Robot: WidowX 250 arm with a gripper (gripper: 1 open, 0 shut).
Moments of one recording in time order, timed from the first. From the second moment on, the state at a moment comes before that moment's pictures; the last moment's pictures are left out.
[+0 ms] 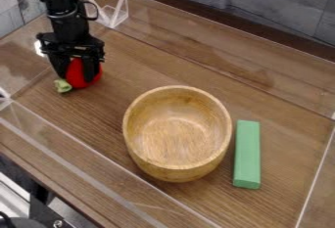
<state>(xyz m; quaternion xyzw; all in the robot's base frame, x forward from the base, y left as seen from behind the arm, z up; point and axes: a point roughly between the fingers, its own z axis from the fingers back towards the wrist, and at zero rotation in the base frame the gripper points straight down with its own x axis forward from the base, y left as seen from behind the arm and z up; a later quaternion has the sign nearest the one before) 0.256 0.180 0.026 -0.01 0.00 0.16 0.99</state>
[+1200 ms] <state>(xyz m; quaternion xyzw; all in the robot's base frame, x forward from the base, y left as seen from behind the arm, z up) 0.330 0.051 0.086 -0.01 -0.02 0.06 1.00</state>
